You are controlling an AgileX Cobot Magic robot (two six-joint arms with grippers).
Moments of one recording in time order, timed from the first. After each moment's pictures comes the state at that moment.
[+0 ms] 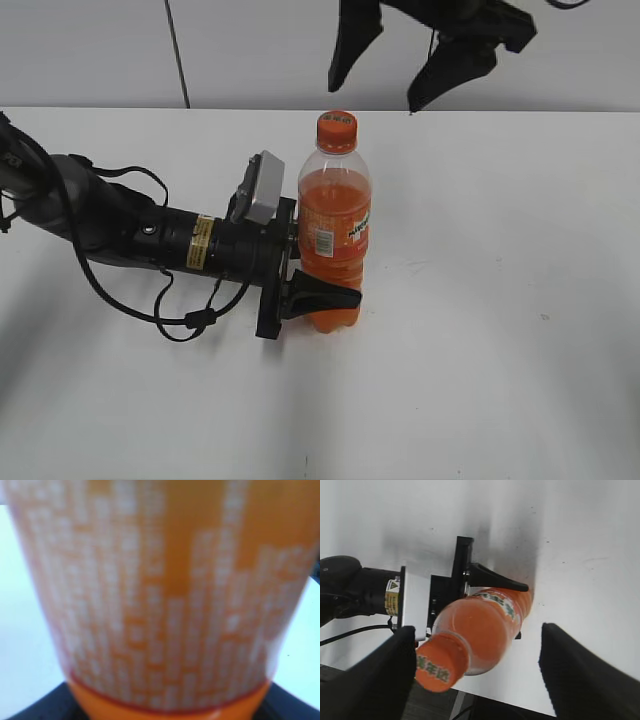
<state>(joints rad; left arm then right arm) -0.36 2.33 -1.19 1.46 -1.18 -0.53 0.54 1.82 -1.77 0.23 1.22 0.39</state>
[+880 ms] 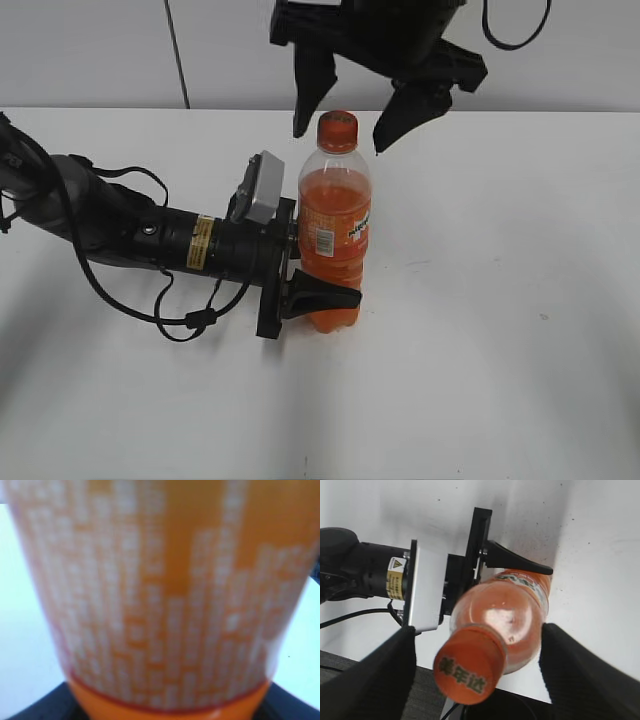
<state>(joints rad) -0.36 2.33 -1.19 1.46 -1.18 -0.53 0.61 1.89 -1.77 0.23 1.22 0.42</state>
